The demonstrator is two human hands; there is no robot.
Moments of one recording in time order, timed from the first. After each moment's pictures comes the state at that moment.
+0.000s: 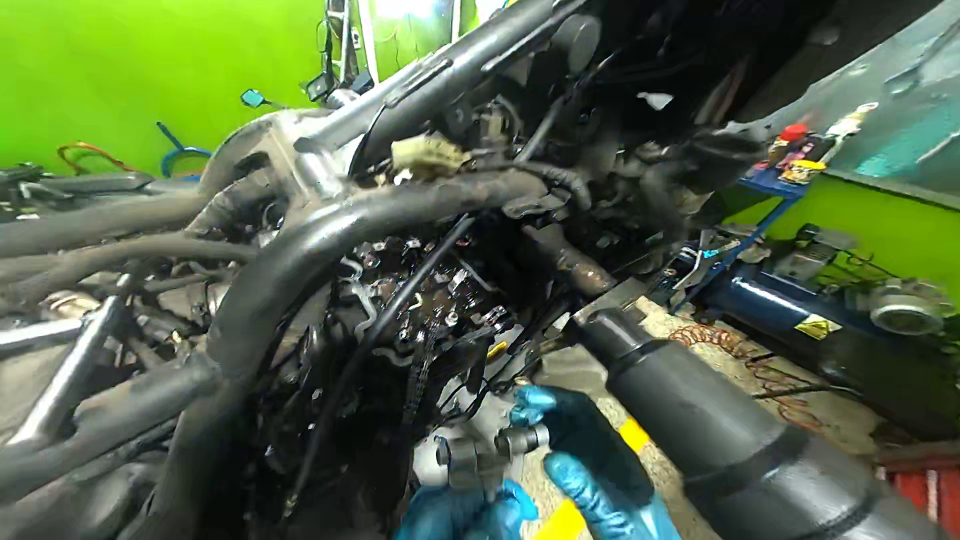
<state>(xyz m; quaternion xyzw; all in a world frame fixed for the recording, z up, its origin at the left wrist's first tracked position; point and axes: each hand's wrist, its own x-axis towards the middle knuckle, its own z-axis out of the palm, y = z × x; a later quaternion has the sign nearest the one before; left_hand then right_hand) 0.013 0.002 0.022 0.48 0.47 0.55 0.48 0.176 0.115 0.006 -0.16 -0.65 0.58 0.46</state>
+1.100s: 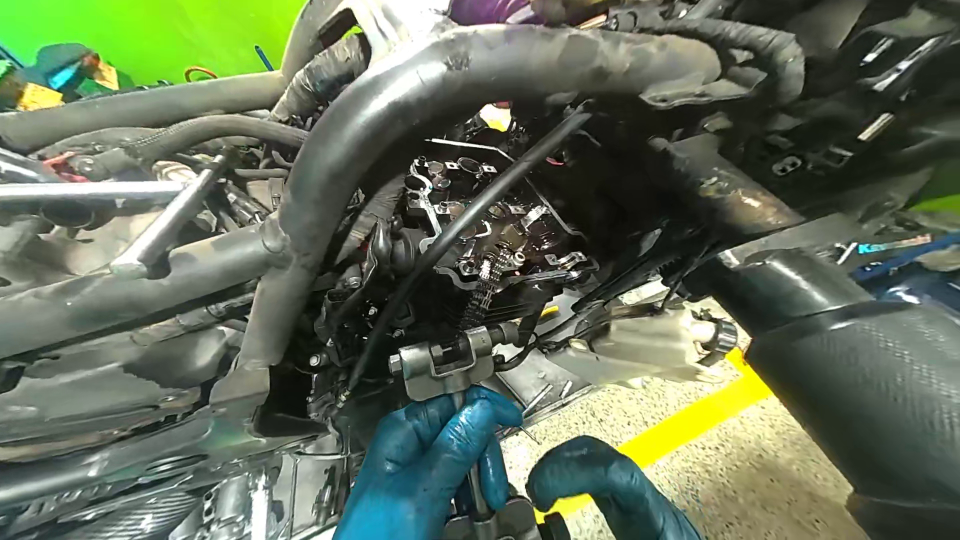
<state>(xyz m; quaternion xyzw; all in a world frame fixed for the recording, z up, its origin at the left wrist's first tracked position) 0.002 -0.012 0.046 0.35 0.52 0.65 0.44 0.196 0.094 -0.015 -0.04 -0.75 0.58 0.30</state>
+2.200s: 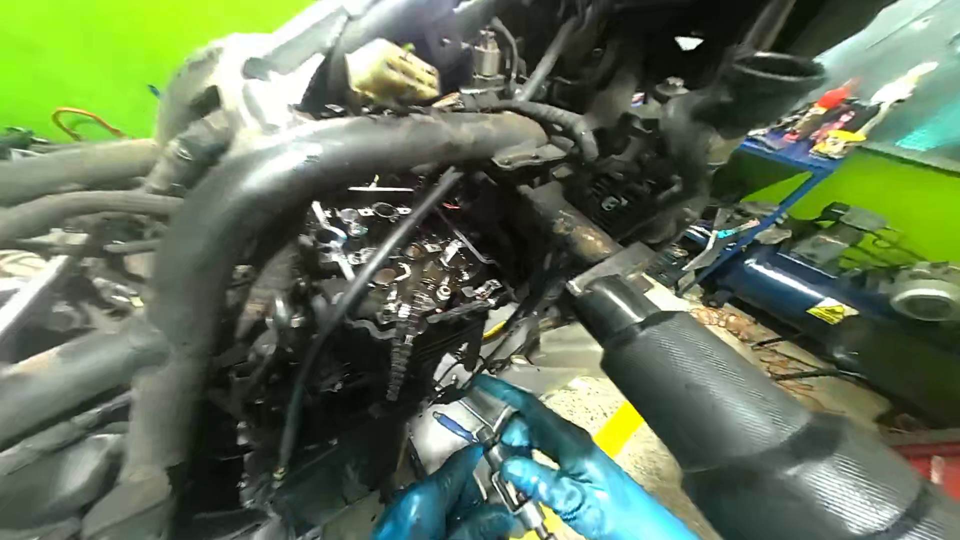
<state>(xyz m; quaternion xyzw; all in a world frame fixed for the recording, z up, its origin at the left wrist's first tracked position) 0.009 -0.001 -0.003 0.53 0.61 0.37 0.46 0.195 0.136 -0.029 -0.17 -0.76 0.57 0.25</state>
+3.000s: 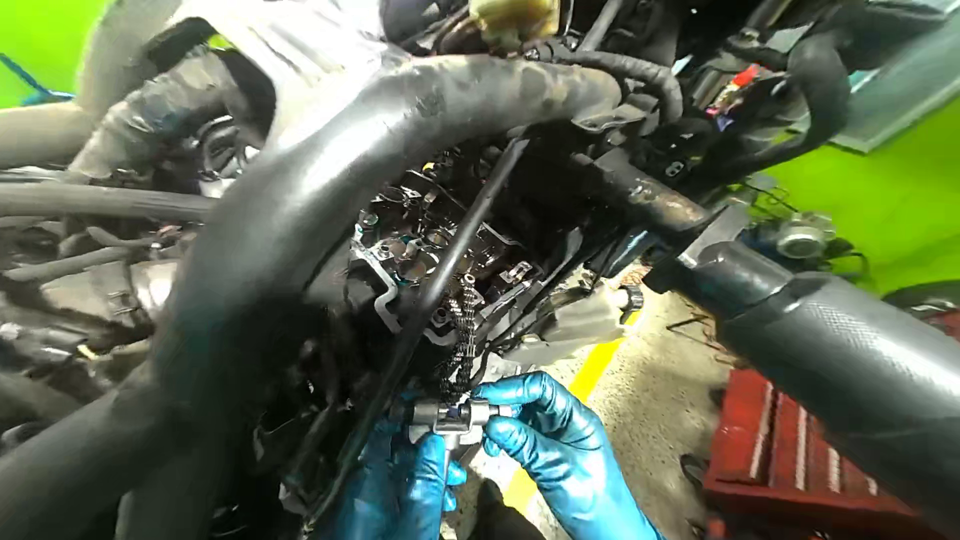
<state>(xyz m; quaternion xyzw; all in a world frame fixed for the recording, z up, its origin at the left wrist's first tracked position) -0.035 0.001 0.022 0.34 0.60 0.60 0.40 0.103 0.084 -0.018 -0.22 -0.55 0.63 0.50</state>
